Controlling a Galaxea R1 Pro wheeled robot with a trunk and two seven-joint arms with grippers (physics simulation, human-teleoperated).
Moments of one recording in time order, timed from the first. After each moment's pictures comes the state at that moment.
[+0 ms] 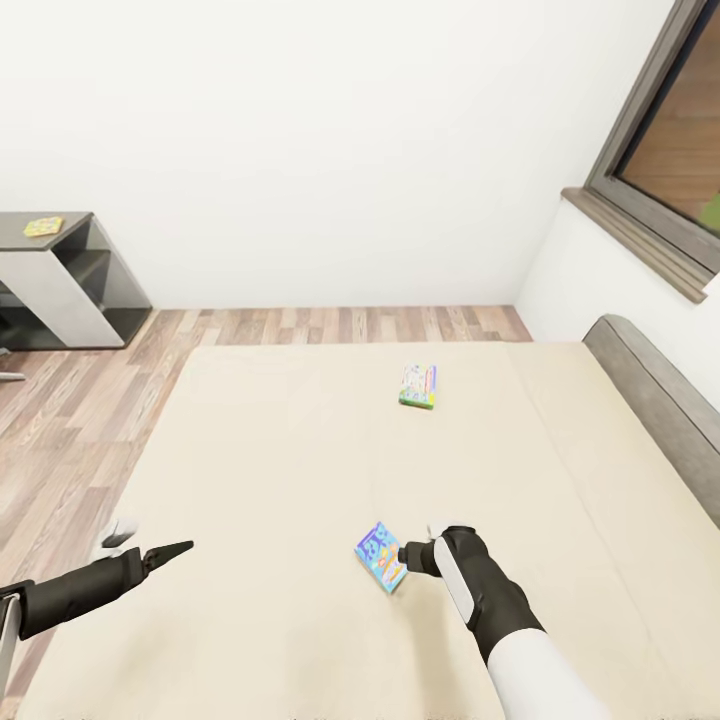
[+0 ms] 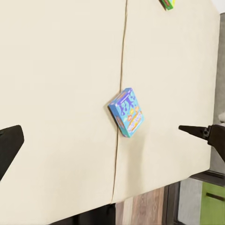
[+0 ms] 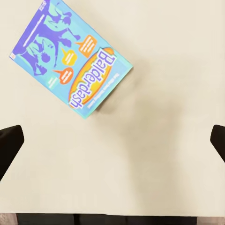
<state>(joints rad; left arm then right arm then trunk) -0.30 0.19 0.58 -1.36 -0.07 1.01 -1.16 -0.61 0.17 0.01 -0.80 -0.17 0.78 -0.18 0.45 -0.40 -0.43</state>
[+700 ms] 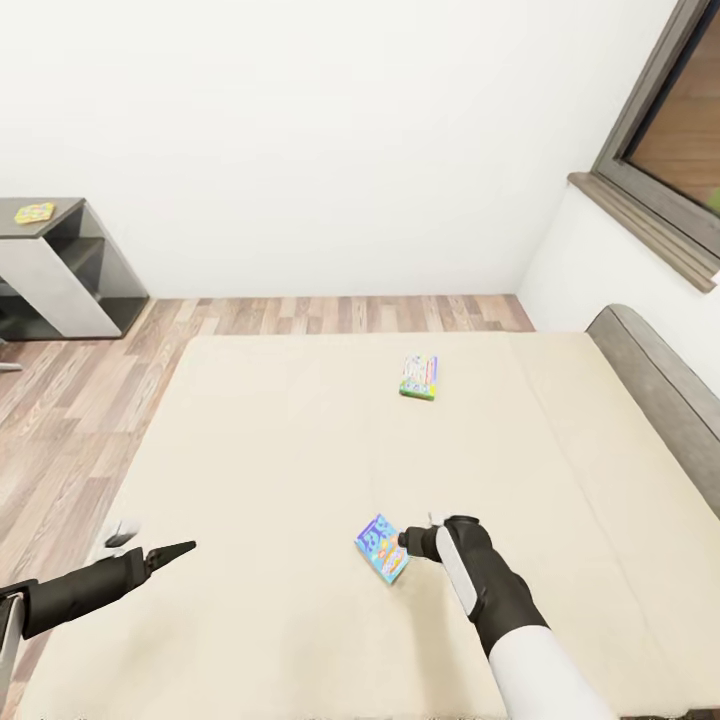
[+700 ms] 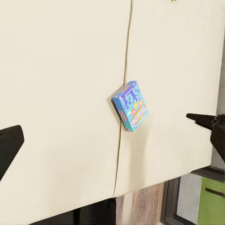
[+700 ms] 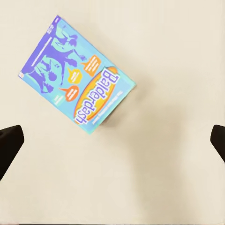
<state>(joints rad) -0.30 0.19 0.57 -1.36 -0.07 1.00 -1.15 -0.61 0.17 0.01 -0.87 -0.17 0.78 -0.18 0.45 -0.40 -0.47</state>
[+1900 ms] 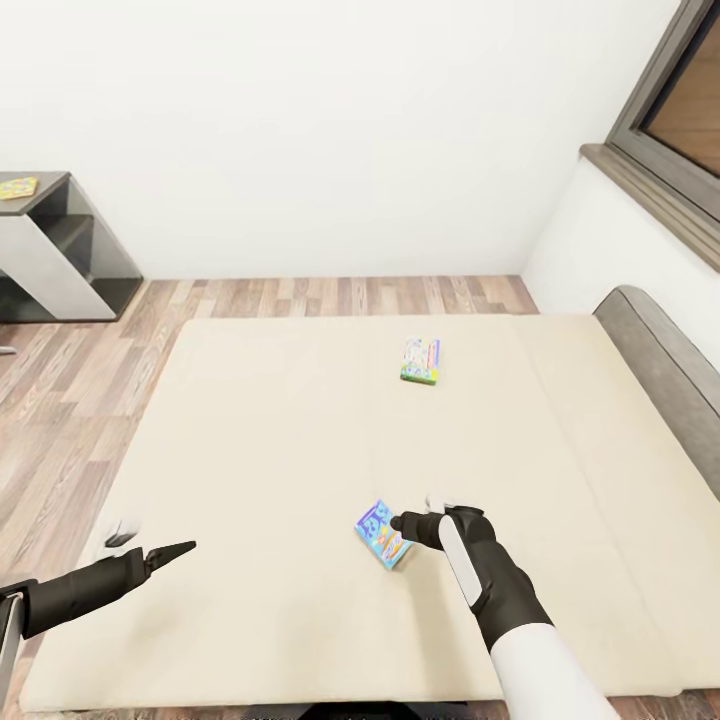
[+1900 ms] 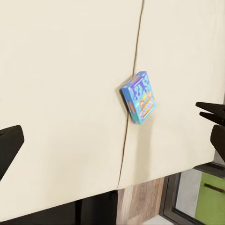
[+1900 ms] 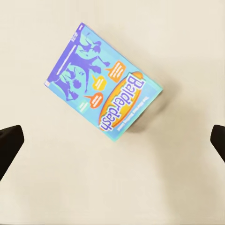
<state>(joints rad) -0.30 0.19 0.57 -1.36 -0.07 1.00 -1.16 -0.61 0.17 0.01 -0.95 -0.25 0.78 -0.14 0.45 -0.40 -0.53</state>
